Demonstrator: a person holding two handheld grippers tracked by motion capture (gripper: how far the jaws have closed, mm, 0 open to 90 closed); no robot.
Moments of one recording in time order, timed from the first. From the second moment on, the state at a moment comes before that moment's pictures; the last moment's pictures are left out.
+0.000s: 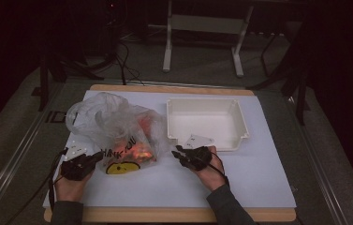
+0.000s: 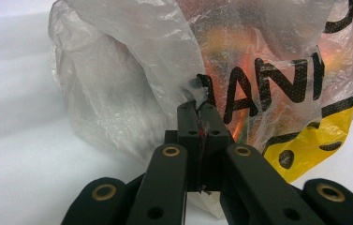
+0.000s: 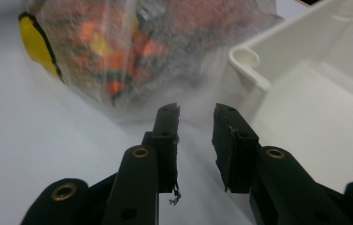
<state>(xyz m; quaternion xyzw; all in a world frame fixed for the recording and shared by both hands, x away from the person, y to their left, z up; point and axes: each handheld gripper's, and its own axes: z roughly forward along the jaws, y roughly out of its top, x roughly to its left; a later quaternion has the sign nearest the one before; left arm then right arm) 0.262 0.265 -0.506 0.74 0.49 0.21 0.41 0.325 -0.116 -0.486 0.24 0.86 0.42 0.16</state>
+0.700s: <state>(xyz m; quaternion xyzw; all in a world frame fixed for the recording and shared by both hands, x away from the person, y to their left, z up) 0.260 0.264 -0.506 0.74 0.48 0.22 0.41 0.344 -0.061 -0.476 0.23 0.85 0.46 0.10</state>
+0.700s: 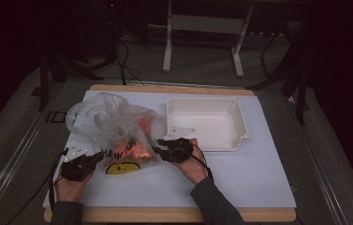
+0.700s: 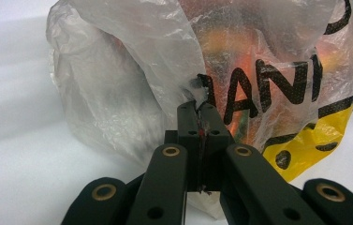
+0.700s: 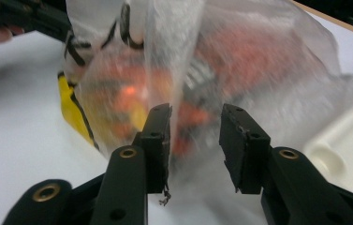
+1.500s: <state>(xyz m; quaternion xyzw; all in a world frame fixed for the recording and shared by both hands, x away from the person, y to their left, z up) 0.239 0.272 -0.522 0.74 0.50 0.20 0.40 0.333 -0.074 -0.493 0.22 0.87 0.43 0.10</state>
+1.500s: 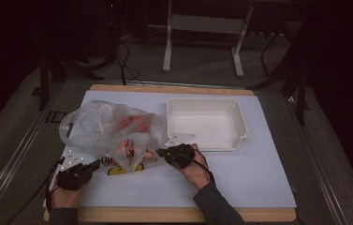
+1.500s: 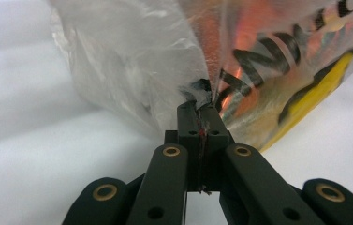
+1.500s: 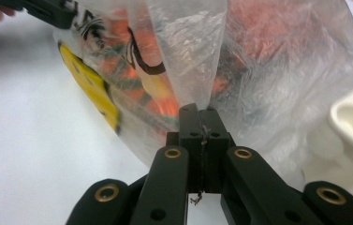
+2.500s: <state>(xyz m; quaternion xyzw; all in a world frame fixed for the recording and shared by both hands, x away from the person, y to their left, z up) 0.210 0.259 -0.477 0.75 0.43 0.21 0.46 0.328 -0.083 -0.503 0.22 0.87 0.43 0.10</state>
